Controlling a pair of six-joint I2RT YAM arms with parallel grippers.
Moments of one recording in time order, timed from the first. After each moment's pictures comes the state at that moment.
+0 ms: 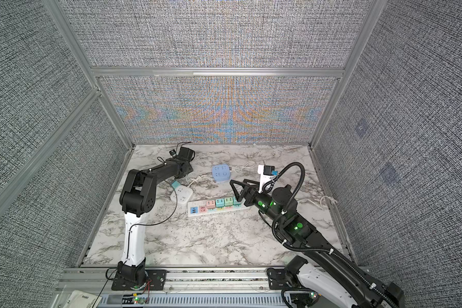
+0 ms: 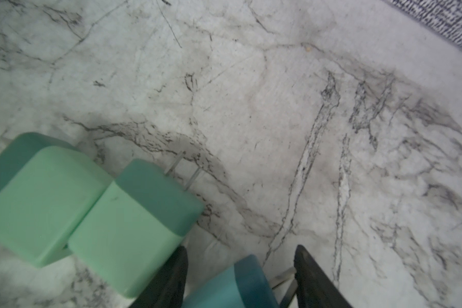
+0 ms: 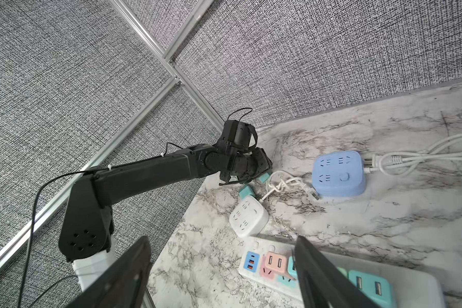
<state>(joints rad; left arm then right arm) -0.34 2.26 1.64 -0.44 -0.38 -0.76 0.67 0.82 0.68 0.10 -0.07 0.69</state>
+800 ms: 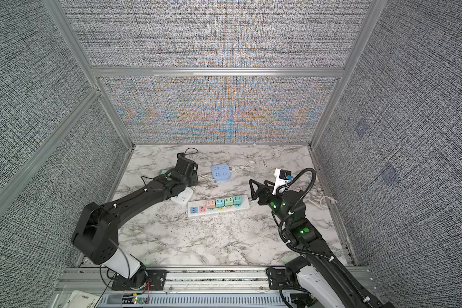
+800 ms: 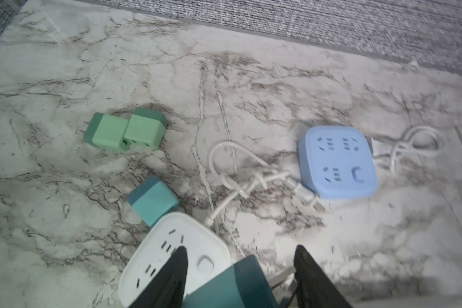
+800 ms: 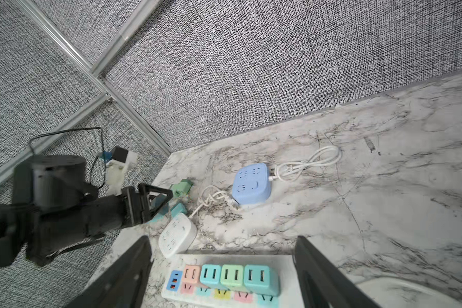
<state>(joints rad) -0.63 1.55 1.08 -0.37 -0.37 -0.55 0.44 0.72 0.52 0.07 -0.03 0.55</state>
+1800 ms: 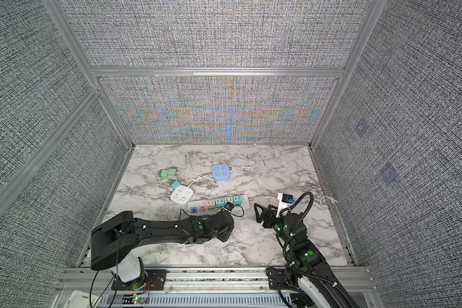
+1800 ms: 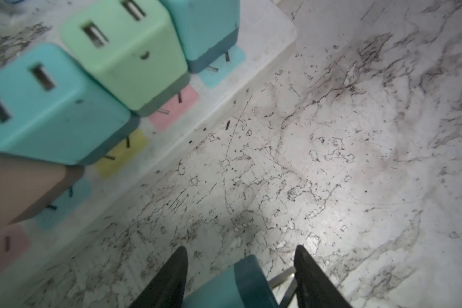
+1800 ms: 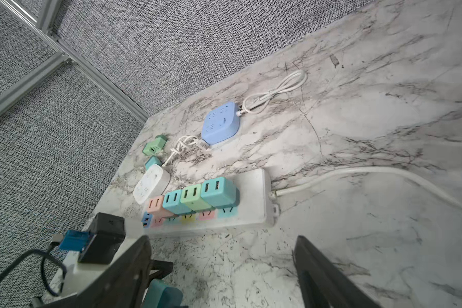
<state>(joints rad) -1.21 1.71 0.93 -0.23 -0.27 -0.48 0.44 0.39 0.23 -0.12 -0.03 0.62</state>
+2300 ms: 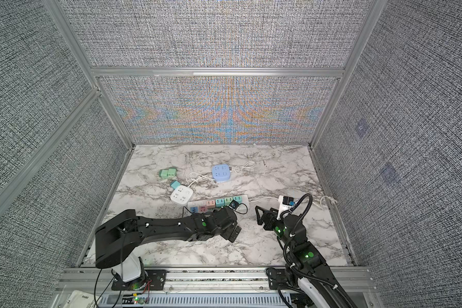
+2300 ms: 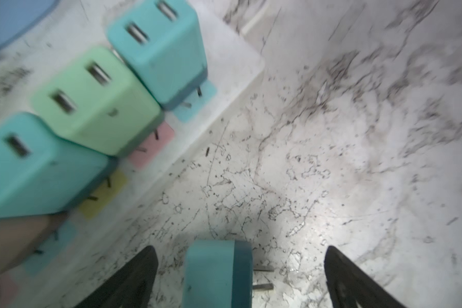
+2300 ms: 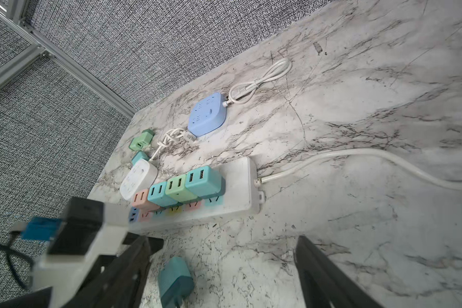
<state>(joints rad) -1.19 1.66 0.97 -0.23 -0.24 -0.42 0.44 0.36 0.22 -0.19 -0.01 0.62</state>
